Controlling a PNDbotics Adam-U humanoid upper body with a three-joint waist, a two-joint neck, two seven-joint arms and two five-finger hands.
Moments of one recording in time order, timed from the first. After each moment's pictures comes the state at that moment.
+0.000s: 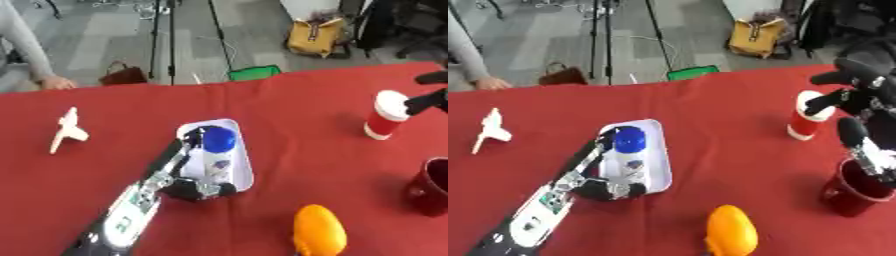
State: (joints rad) left arm -0.64 0.17 -0.33 -1.16 -0.35 -0.42 -0.06; right arm -0.32 -0.38 -0.17 -1.85 -0.20 -0.39 0.57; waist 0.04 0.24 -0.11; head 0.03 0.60
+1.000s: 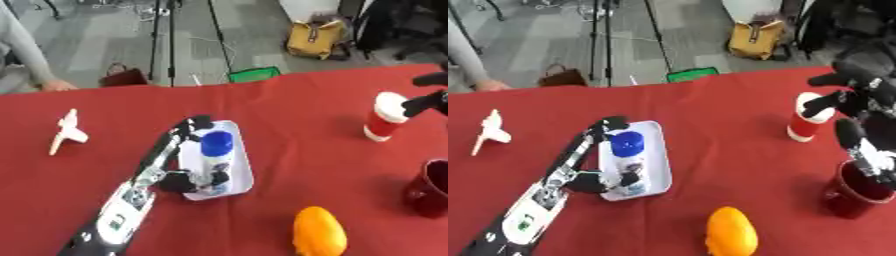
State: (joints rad) left arm -0.63 0.18 -0.27 -1.22 -0.28 -0.37 0.00; right arm -0.32 -0.38 -0.17 -1.85 -0.20 -0.38 0.57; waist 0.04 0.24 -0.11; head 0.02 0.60
